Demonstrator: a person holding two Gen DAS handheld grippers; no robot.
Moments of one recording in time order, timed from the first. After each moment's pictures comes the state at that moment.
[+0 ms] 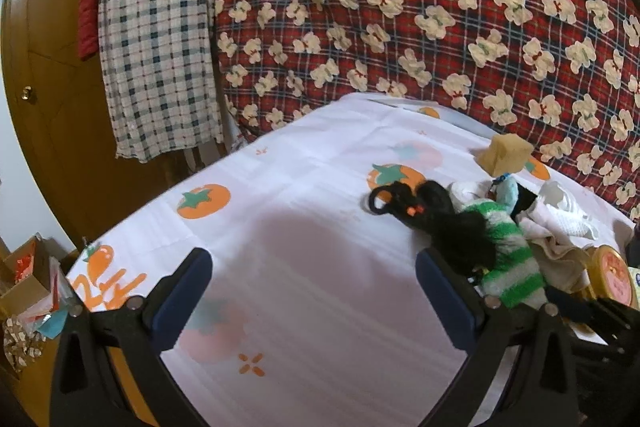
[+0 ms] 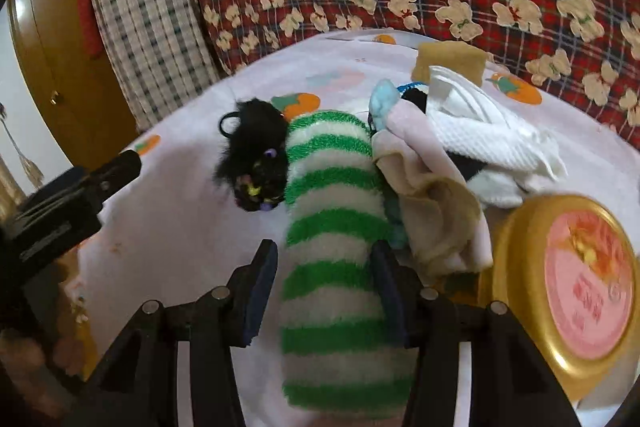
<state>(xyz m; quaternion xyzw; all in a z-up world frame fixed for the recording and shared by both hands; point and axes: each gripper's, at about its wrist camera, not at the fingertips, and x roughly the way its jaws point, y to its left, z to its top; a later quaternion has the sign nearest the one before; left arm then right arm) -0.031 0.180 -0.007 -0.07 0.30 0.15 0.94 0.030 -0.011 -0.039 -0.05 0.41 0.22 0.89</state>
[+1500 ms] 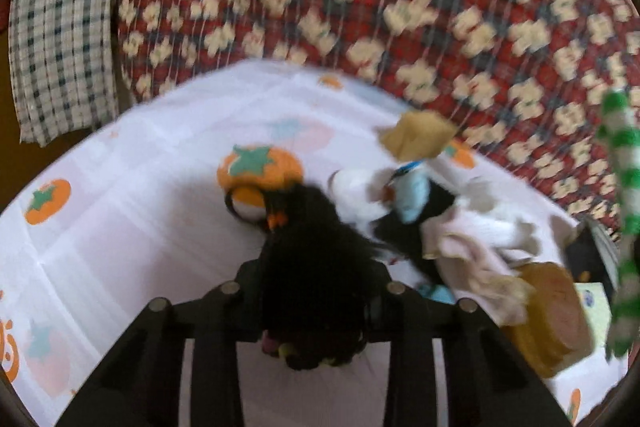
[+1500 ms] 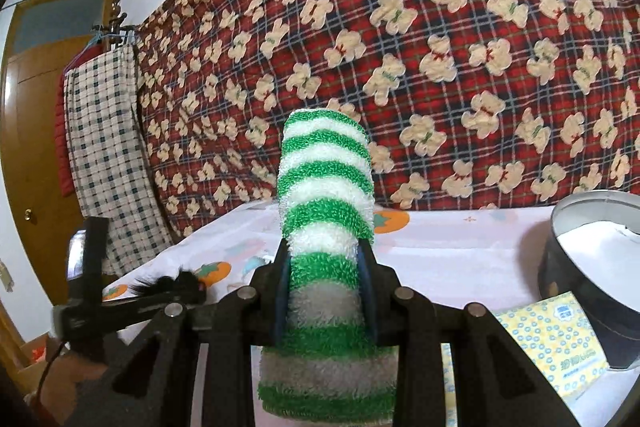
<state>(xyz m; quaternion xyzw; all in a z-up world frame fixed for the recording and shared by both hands) 0.033 0.124 -0.020 -0.13 0.32 -0.01 0.94 -0.044 -0.143 0.037 0.06 0.14 0.10 0.98</state>
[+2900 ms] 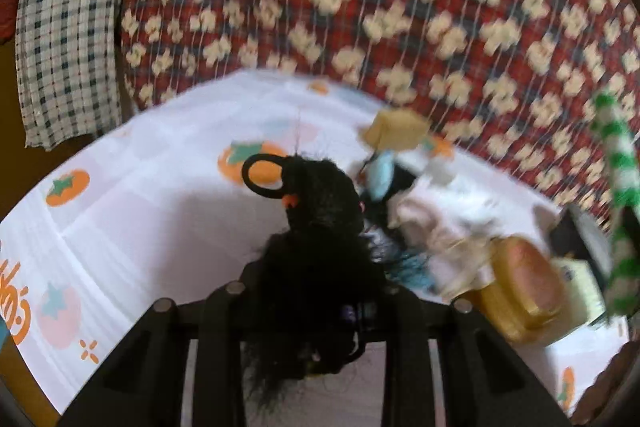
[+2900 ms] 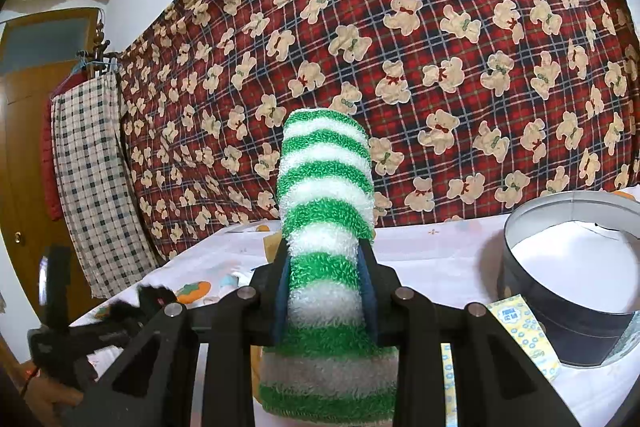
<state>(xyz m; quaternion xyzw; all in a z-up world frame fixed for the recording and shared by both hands) -0.007 0.111 -0.006 -0.13 0.31 -0.02 0.94 -0.065 -0.187 0.044 0.08 0.10 0.07 0.99</state>
